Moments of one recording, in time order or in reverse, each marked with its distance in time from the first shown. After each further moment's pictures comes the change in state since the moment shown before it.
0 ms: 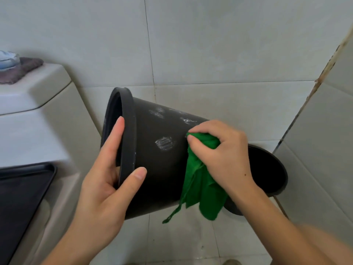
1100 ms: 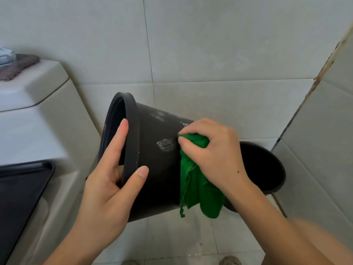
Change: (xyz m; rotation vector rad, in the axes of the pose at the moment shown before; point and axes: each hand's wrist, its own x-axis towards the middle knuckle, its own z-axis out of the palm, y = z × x) left_hand -0.003 -0.001 0.001 0.023 0.018 -0.021; right_hand -0.001 -0.013 0.004 -0.019 -0.110 0.023
